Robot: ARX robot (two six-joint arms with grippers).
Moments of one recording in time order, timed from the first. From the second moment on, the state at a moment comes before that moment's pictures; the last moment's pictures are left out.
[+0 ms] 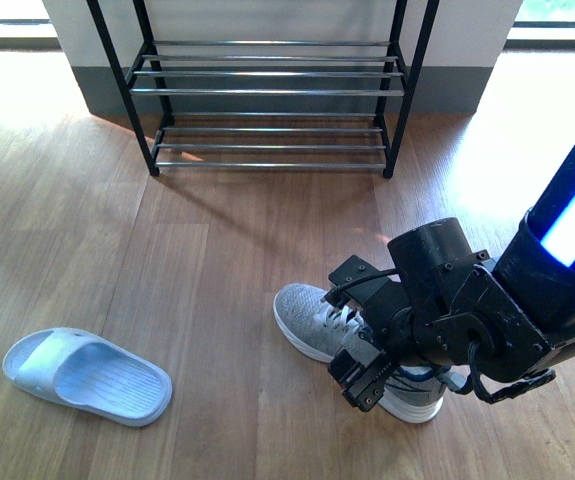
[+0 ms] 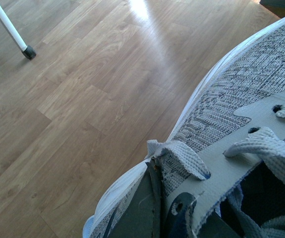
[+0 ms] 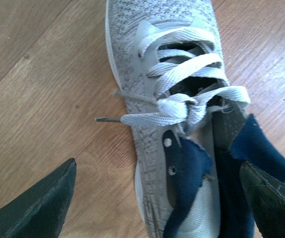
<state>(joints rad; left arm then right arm) -0.40 0.88 0.32 -0.34 -0.91 -0.62 0.40 2.62 1.08 0.47 -0.05 -0.39</state>
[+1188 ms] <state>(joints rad) -0.40 0.88 0.32 -0.34 -0.91 -0.62 0.45 2.66 1.10 0.54 -0.02 -0.35</state>
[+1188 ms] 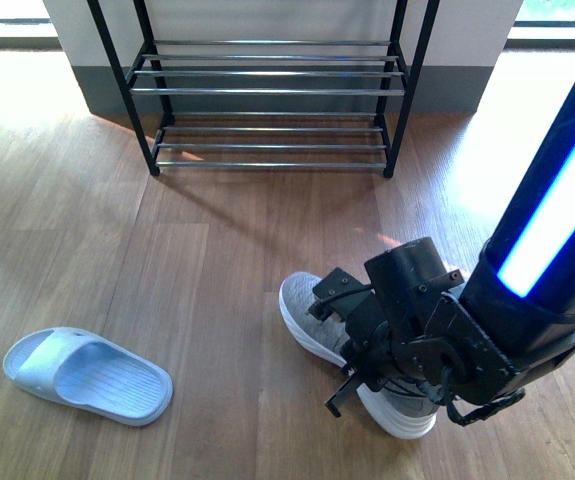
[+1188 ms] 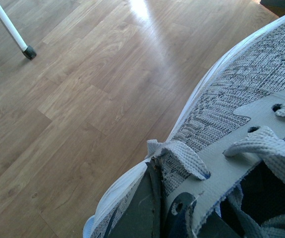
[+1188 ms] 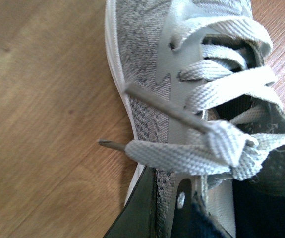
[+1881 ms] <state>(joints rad) -0.40 0.88 0.32 -0.34 -0.91 -0.62 0.32 1.01 0.31 0.44 -0.33 -0.25</state>
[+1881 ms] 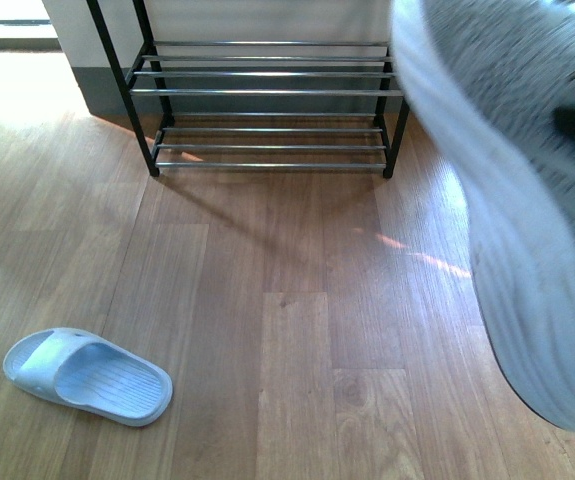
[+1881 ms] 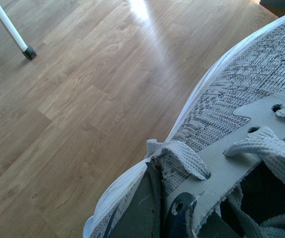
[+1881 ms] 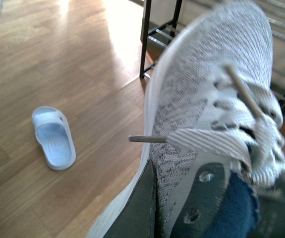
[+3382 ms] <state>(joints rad) -0.41 0.88 0.32 -0.34 -0.91 -0.62 0.32 0.98 0.31 0.44 -0.33 -0.25</state>
